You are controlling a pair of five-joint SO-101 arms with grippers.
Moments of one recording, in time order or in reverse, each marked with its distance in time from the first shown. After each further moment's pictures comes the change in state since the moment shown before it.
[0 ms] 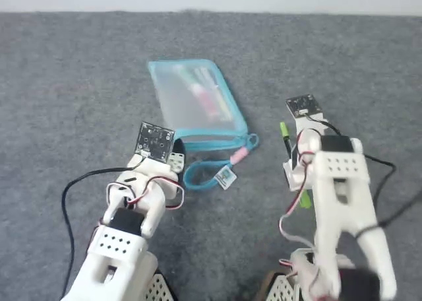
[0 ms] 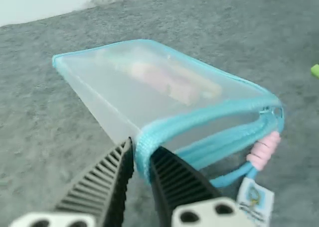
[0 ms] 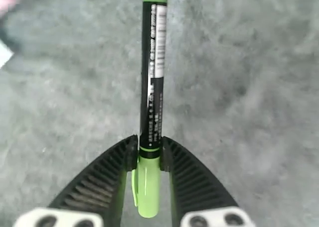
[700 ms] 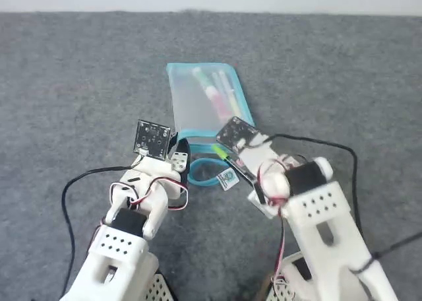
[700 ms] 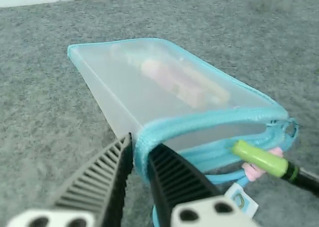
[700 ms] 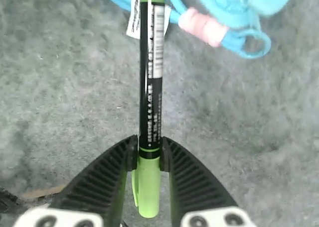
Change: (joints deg) left arm 1.5 0.0 0.0 -0.5 5.2; right arm -23.8 -13.5 -1.1 10.3 10.1
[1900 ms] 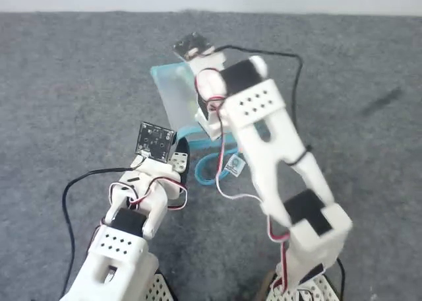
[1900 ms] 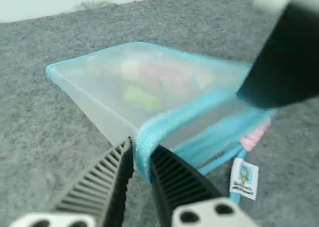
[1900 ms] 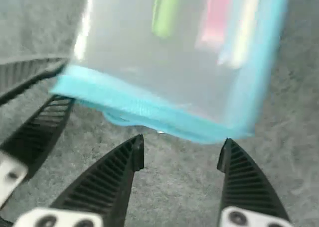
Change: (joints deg) left arm -0.1 0.0 0.0 0.0 -3.0; right arm -6.4 51.2 -71.4 17.0 -16.9
